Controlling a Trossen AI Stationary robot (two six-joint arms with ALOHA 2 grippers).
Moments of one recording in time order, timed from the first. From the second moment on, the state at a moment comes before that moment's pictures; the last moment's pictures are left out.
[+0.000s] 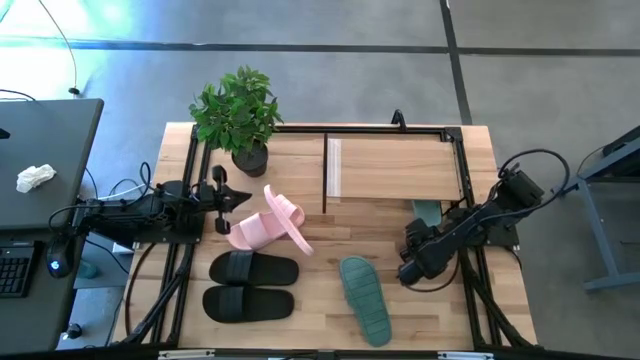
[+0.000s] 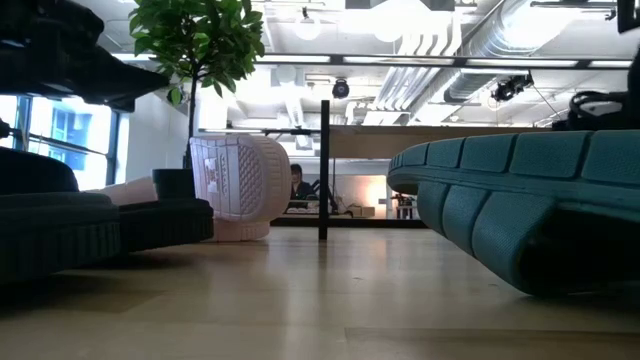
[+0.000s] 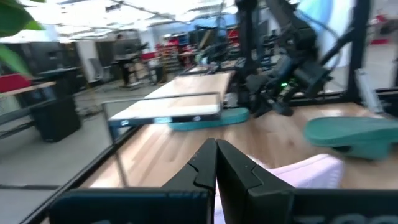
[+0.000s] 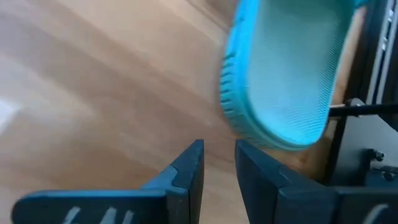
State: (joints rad) left arm 0.18 0.01 0.01 0.05 -0.07 0.14; right arm 0.62 1.66 0.77 -1.13 0.37 1.70
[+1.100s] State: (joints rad) left arm -0.24 0.43 0.19 0.78 0.21 0.29; right arm 0.85 1.66 0.93 -1.12 0.99 1.47
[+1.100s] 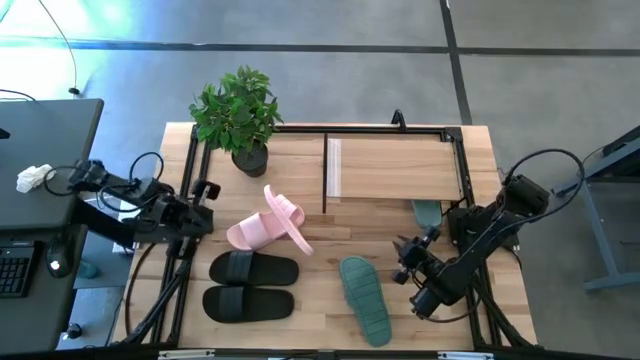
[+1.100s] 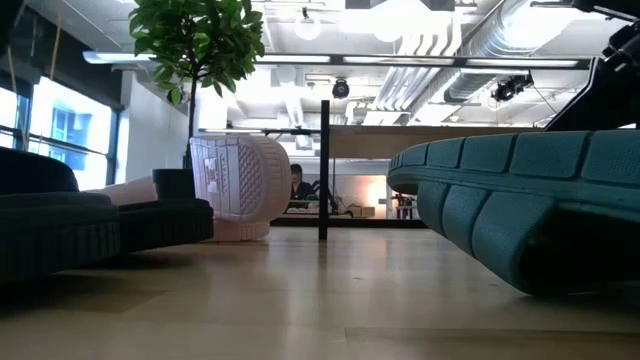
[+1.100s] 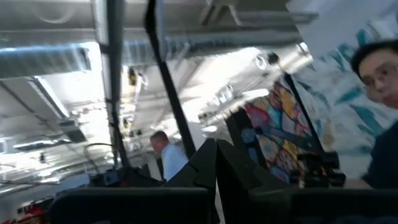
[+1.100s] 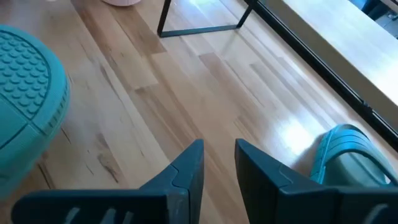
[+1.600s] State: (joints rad) left arm -0.47 1.31 0.88 -0.02 -0.13 0.61; right arm 0.85 1.66 0.93 -1.11 0.91 1.47
